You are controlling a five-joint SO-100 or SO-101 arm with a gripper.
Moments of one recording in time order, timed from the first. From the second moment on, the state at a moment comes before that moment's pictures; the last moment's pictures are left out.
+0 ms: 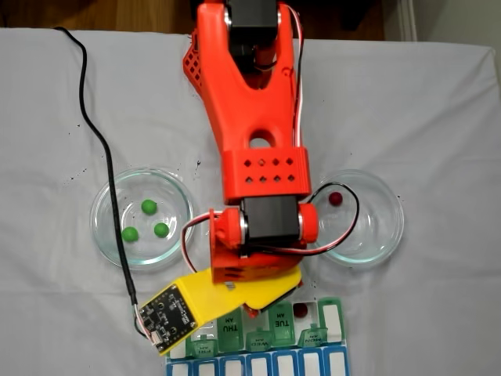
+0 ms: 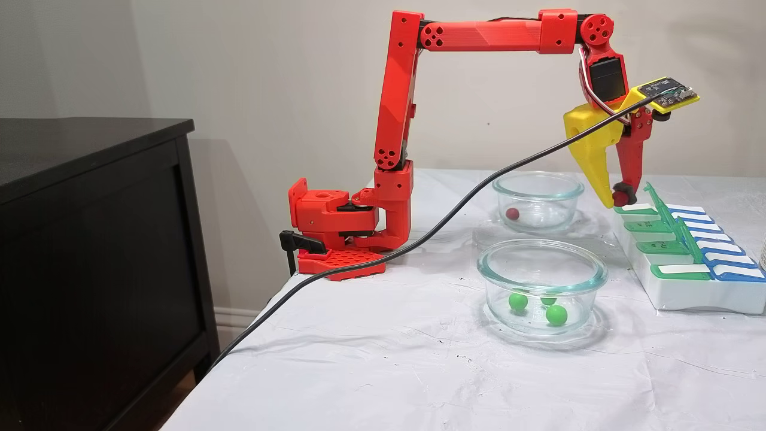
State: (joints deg) arm -3.8 101.9 87.3 70.4 -31.4
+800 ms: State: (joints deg) arm -4.3 97.1 92.4 51.3 -30.9
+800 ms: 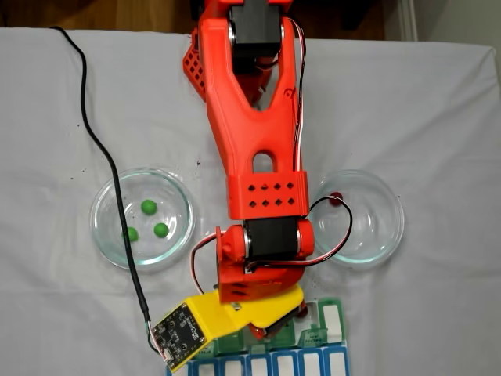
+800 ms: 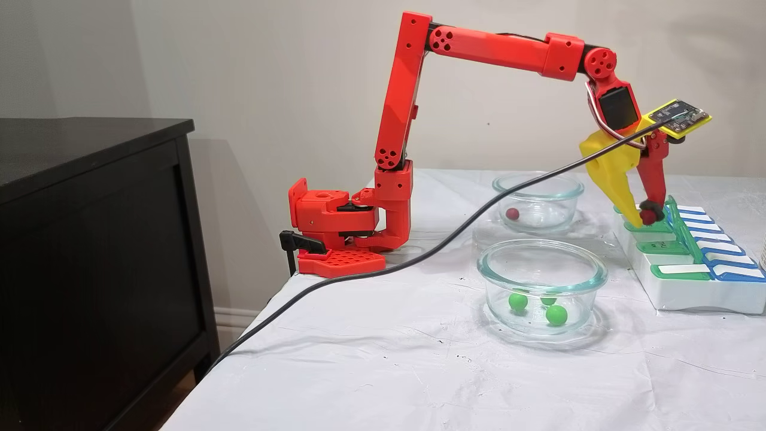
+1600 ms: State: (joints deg) arm -10.4 99.7 90.8 67.2 -26.5
